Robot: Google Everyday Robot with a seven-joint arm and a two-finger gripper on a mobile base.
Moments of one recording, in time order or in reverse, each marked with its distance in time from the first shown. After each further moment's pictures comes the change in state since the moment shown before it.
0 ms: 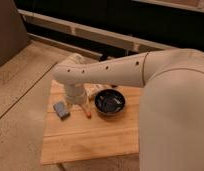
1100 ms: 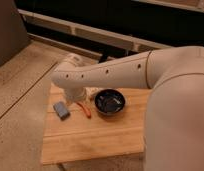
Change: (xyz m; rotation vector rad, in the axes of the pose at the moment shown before) arm -0.031 0.001 -0.026 0.029 -0.291 -0.038
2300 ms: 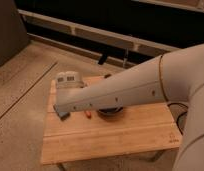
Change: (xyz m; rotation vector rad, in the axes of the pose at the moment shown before) arm -0.036 -0.021 -0.030 0.103 -0.394 -0.208
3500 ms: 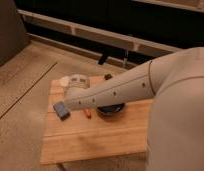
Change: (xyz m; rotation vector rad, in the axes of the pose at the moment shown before) arm 0.089 0.031 0.089 -0.175 0.314 0.172
